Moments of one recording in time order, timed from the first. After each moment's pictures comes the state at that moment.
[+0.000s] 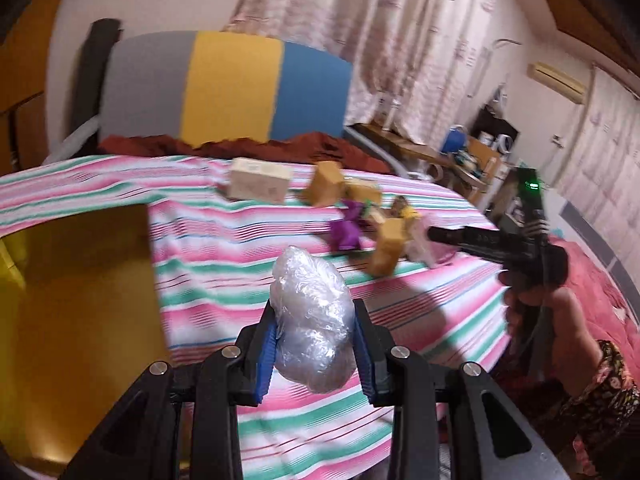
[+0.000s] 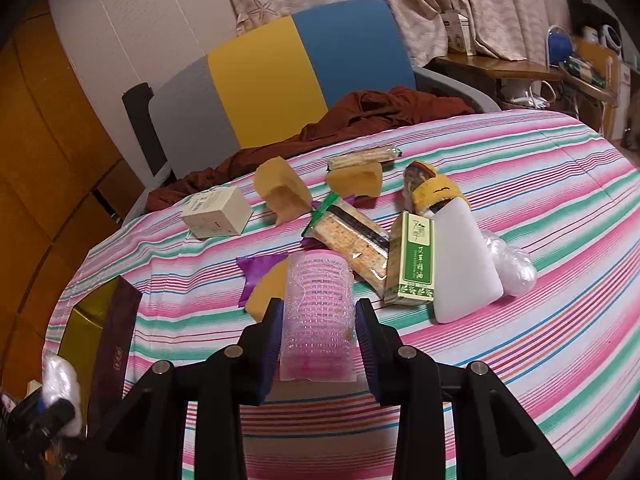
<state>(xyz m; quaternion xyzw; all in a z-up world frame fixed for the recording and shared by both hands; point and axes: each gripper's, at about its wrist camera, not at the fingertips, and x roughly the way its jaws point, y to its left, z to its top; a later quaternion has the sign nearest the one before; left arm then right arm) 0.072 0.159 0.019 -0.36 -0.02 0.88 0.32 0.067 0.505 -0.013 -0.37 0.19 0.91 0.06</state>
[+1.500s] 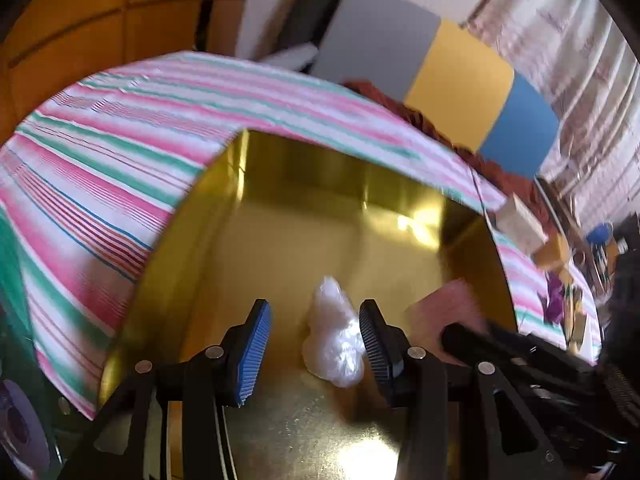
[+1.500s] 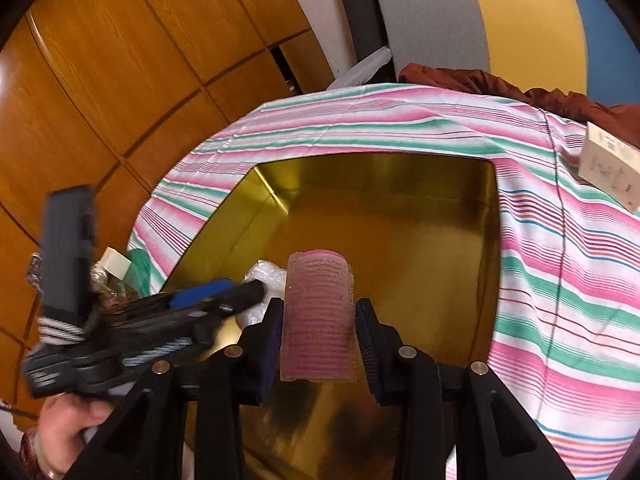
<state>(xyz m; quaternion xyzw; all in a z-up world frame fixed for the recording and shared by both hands) -0.022 -0.057 -0.036 -0.45 -0.14 0.88 0.03 -0.034 0.140 -0.042 -0.45 0.08 0.85 -0.25</state>
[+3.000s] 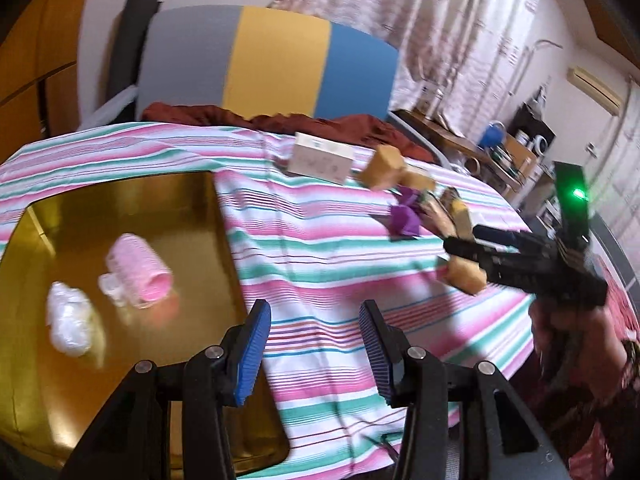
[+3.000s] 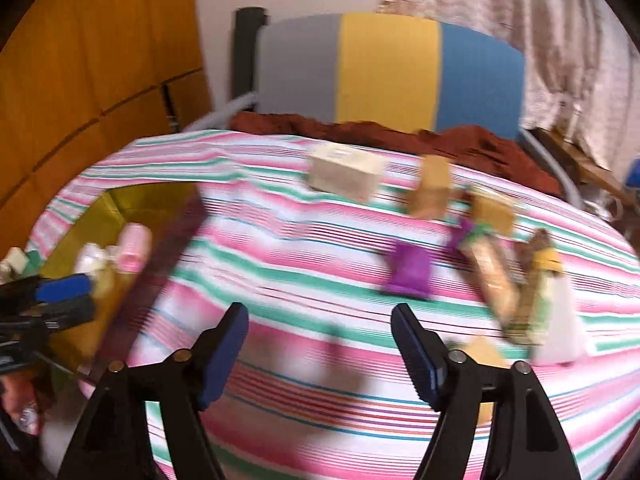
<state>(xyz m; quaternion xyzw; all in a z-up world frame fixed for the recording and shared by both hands) 0.047 0.138 0.002 -0.41 -0.02 0.87 0.28 0.037 0.378 -0.008 -0.40 -0.01 0.92 -0.04</state>
